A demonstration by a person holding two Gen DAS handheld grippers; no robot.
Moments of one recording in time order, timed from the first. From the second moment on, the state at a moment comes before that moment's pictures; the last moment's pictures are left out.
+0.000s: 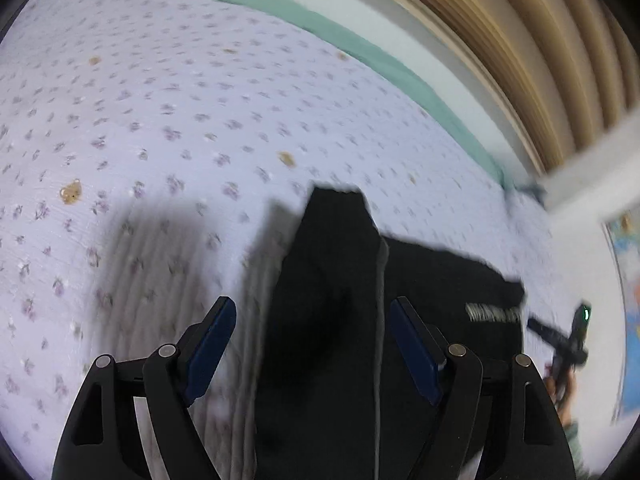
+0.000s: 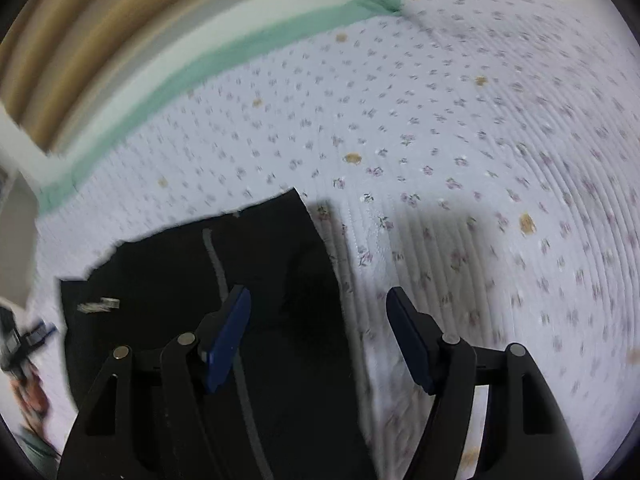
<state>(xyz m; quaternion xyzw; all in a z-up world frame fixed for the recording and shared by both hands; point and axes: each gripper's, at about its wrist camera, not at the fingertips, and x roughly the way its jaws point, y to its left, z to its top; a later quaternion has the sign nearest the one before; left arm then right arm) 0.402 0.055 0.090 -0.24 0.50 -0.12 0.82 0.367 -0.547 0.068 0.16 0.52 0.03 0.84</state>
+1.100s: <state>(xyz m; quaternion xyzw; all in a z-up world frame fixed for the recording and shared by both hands) 0.486 0.024 0.000 -0.25 0.55 -0.07 0.79 0.466 -0.473 -0.005 0.01 0.53 -0.06 0.85</state>
